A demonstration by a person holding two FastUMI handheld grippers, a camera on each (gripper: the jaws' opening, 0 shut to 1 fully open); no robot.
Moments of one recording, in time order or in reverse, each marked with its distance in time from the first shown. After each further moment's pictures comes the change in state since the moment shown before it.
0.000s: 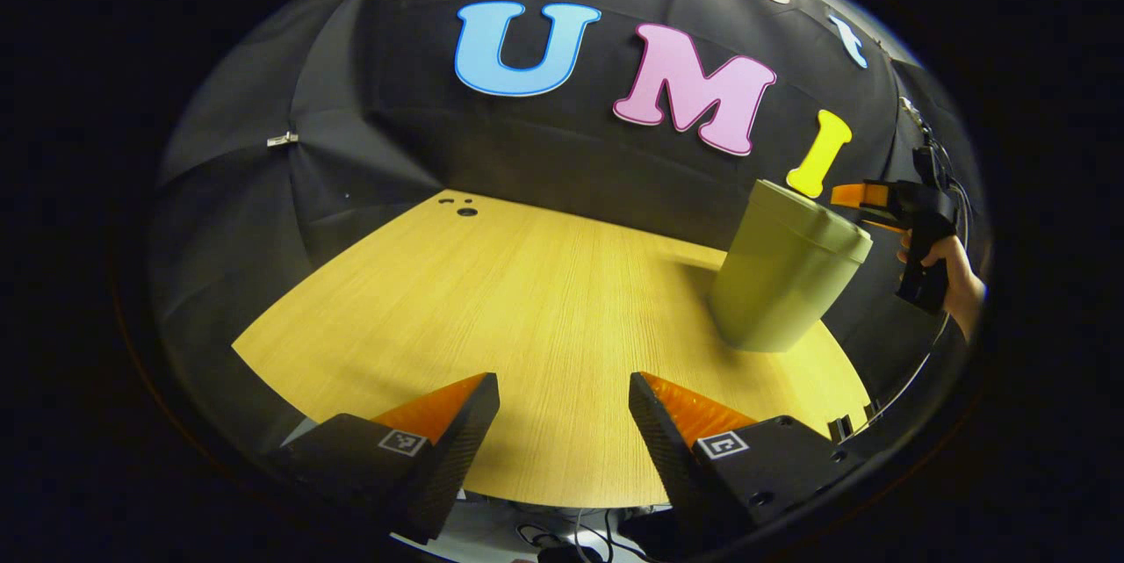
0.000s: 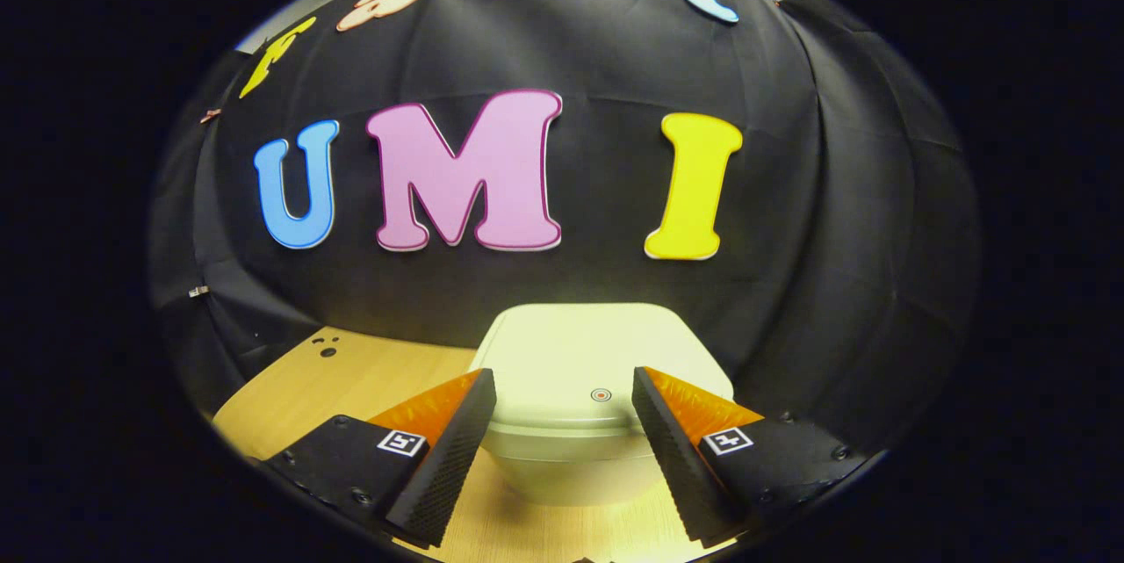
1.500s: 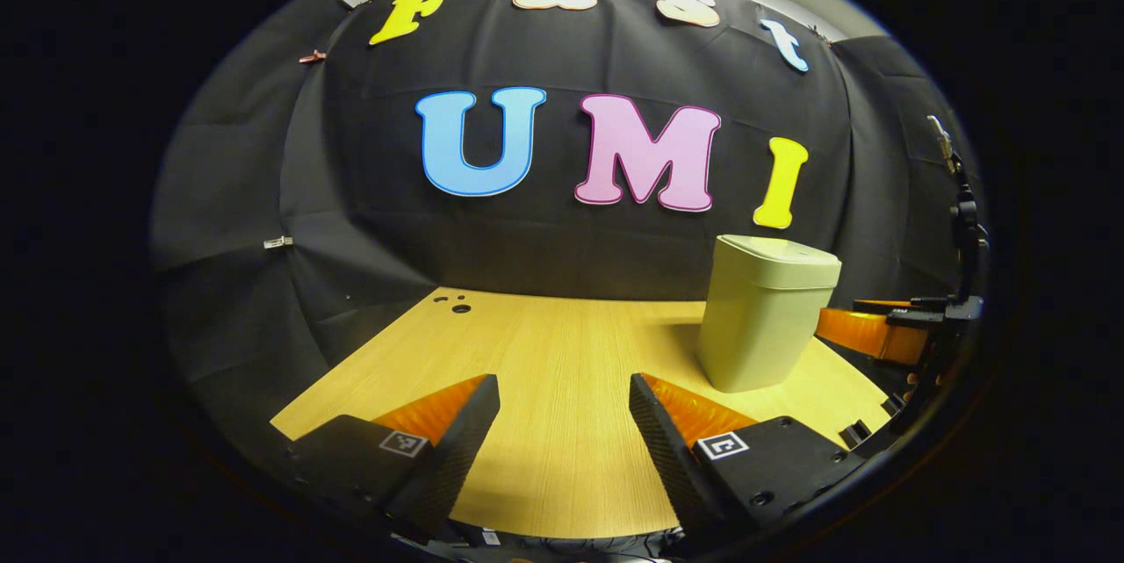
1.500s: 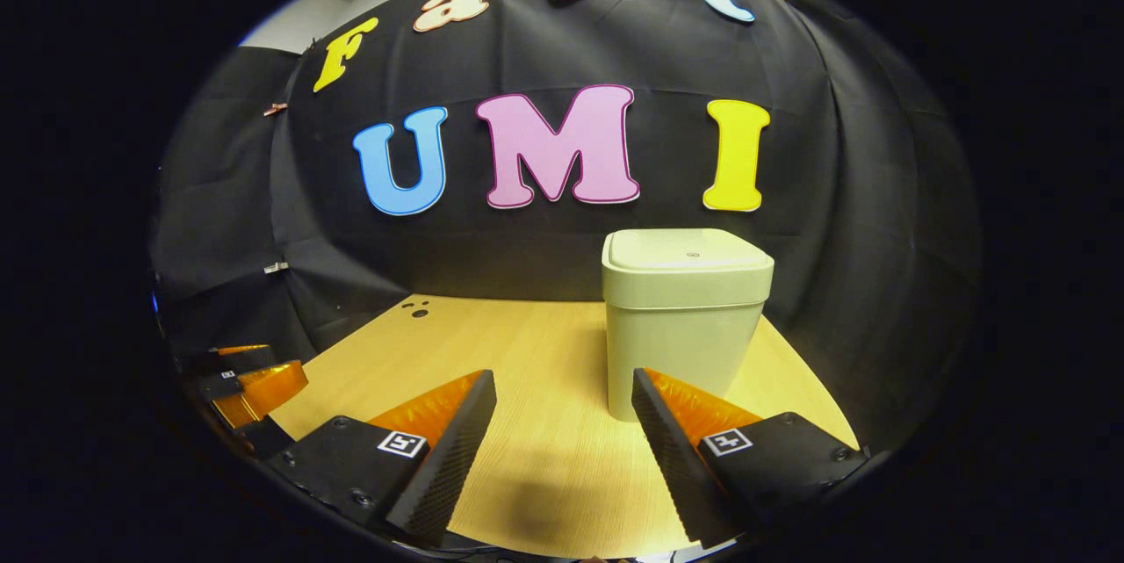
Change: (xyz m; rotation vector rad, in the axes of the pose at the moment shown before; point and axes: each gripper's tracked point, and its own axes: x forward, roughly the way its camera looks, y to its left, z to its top) left arm -0.045 -0.033 0.067 0.160 -0.218 -0.013; right arm -0.147 0.086 -0.096 0.038 0.098 0.191
